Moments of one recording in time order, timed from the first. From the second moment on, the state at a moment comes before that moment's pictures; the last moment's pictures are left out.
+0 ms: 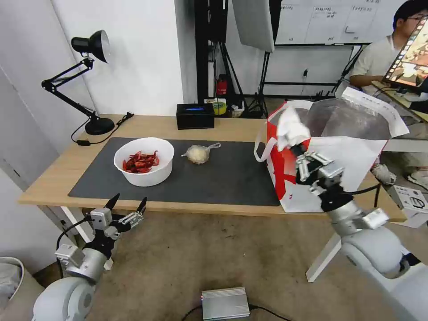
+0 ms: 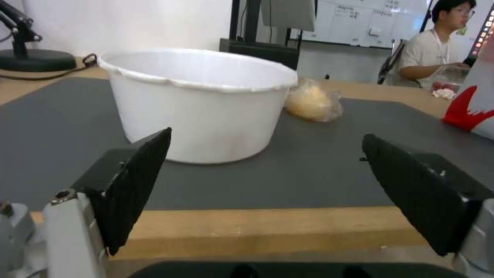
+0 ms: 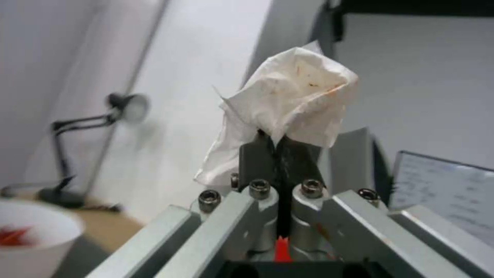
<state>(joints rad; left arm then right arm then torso) 1.55 -1.23 -0.74 -2.04 -0.49 0.05 0.25 -1.23 0.75 0.44 2.08 0.44 0.41 0.08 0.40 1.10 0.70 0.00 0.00</state>
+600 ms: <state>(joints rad) 1.56 -1.23 -0.72 -2.03 -0.49 0.04 0.25 -1.17 0.62 0.66 2.12 0.78 0.09 0.22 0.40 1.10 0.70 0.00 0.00</state>
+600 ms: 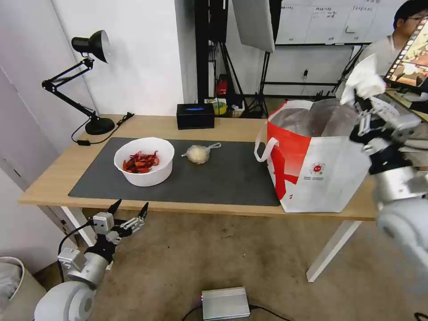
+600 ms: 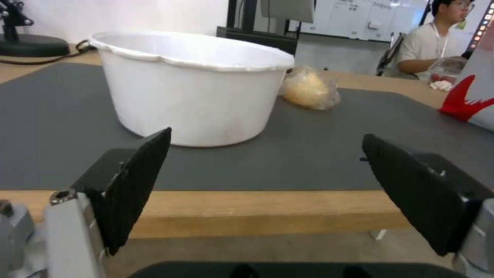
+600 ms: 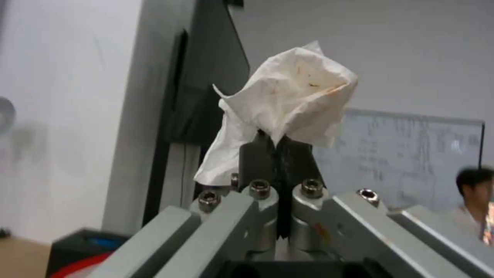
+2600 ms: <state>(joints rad) 1.55 -1.21 -0.70 -2.03 -0.50 0.05 0.25 -0.97 0.54 0.60 2.15 1.32 -0.22 0.41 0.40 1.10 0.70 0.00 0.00</state>
